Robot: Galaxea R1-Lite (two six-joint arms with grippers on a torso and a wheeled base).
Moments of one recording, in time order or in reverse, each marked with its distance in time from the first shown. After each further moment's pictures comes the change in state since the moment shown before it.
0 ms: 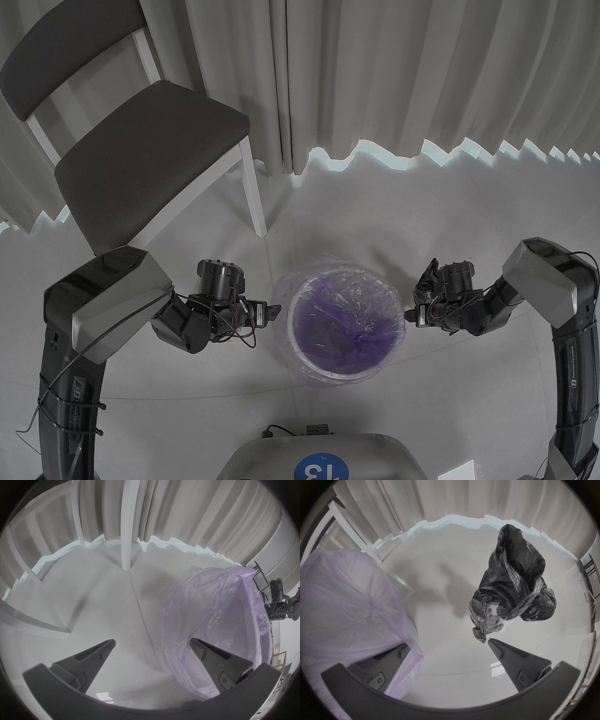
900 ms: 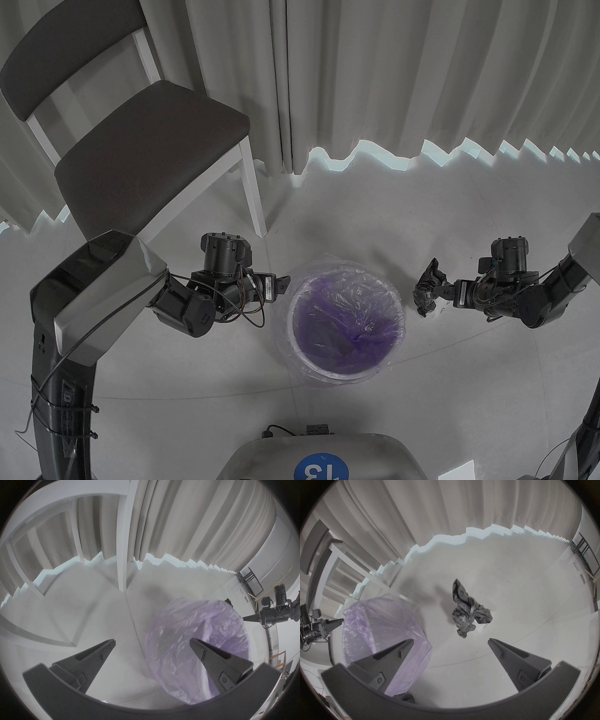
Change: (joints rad) left arm -0.039 -0.076 -0.077 0.025 0.047 0.003; right arm -0.072 -0.412 0.367 -0.088 0.100 0.072
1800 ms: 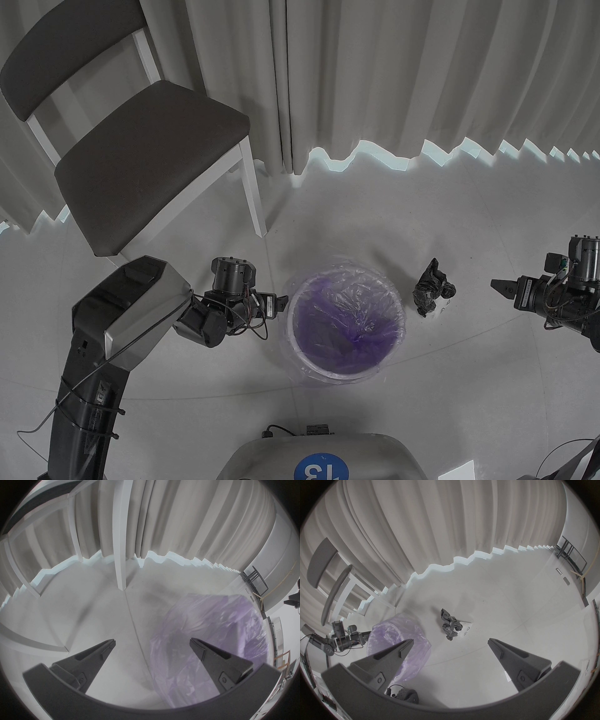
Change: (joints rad) left arm 0.032 0.216 -0.158 0.007 -0.016 0.007; right arm -0.112 -0.486 0.354 0.001 0.006 0.005
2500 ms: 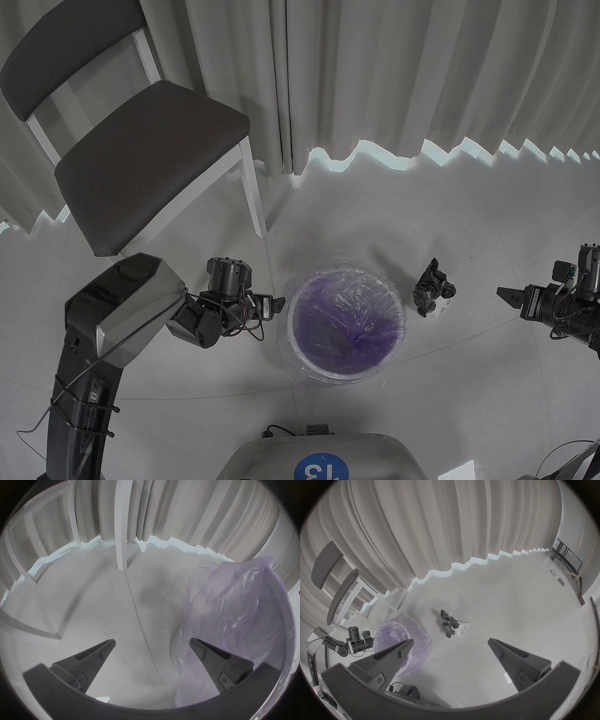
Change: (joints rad) left arm 0.007 -0.030 0.056 -0.010 -0.011 -0.008; right arm 0.006 -0.083 0.078 -0.002 -0.010 0.000
